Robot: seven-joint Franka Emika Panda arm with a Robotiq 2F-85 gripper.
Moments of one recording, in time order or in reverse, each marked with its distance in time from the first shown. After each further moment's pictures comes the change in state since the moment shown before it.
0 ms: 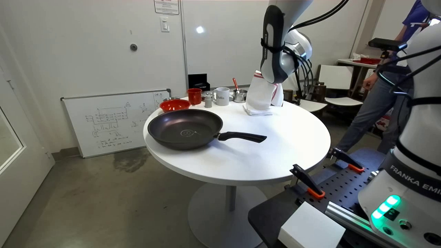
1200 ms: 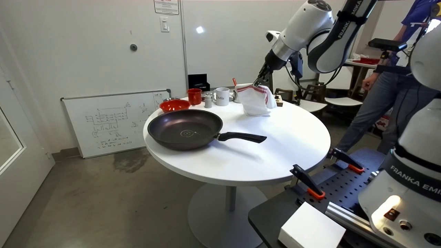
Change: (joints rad) arm -1.223 -0.555 1.091 -0.116 -1.254 0.113 0.136
